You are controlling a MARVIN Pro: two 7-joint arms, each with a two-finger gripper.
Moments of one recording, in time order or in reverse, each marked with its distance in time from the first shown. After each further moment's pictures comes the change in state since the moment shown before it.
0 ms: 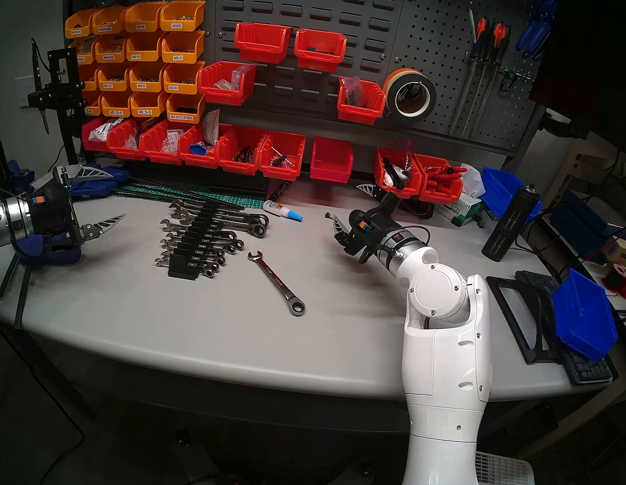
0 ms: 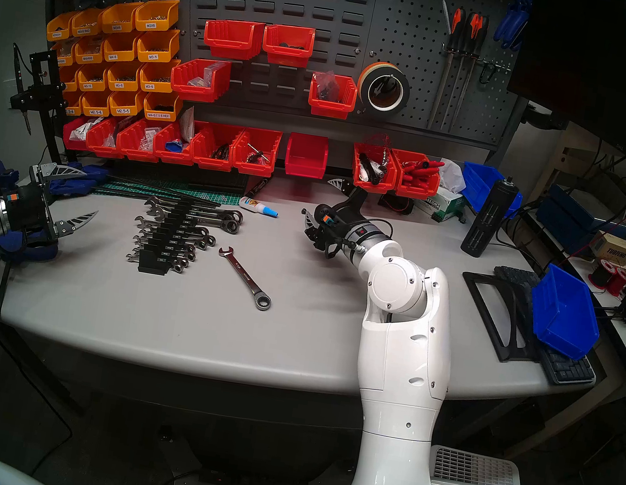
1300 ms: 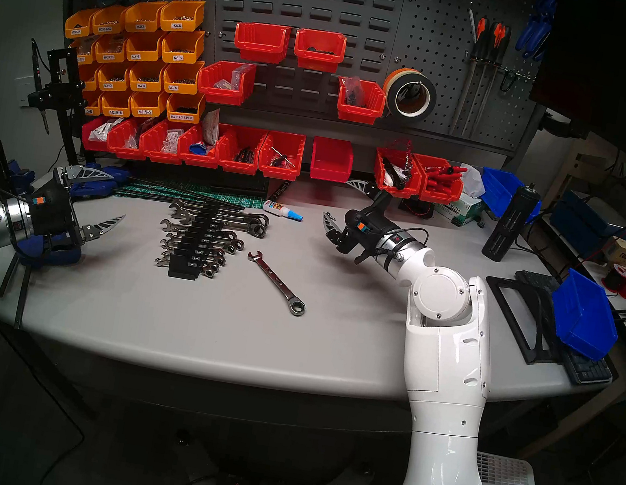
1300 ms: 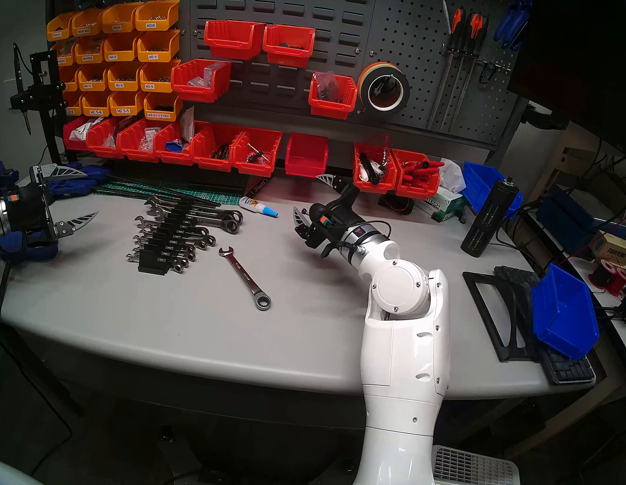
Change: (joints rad) left arm 0.001 -0.001 0.000 0.001 0.002 0.000 0.000; right arm 0.024 0.011 0.011 0.049 0.131 -0.136 0.029
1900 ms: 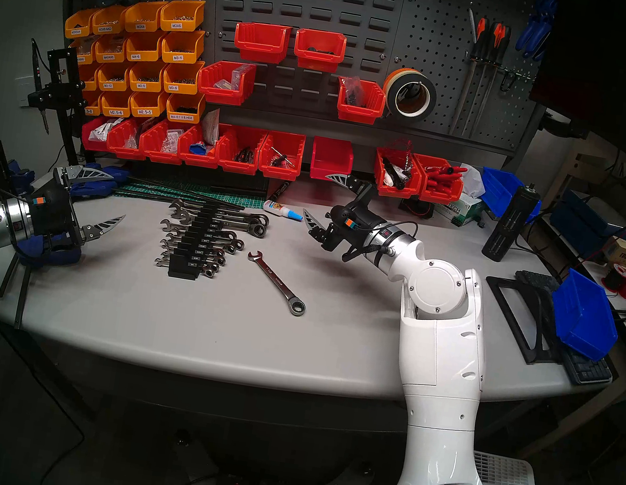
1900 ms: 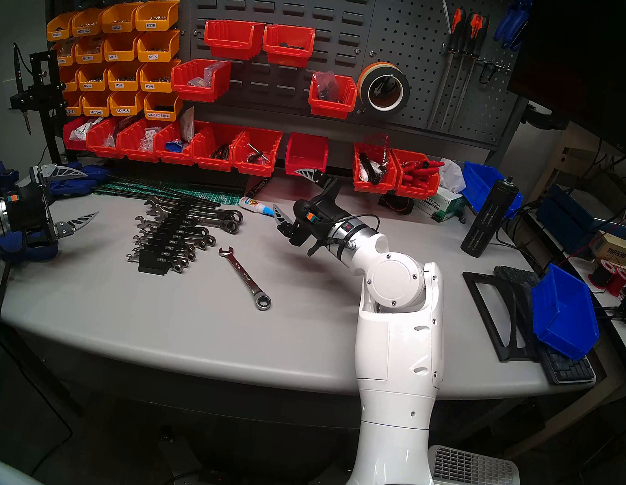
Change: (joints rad) left arm 0.000 0.000 0.000 0.000 0.000 0.000 0.000; right arm 0.023 -0.012 -0.036 -0.001 0.099 -0.032 0.130
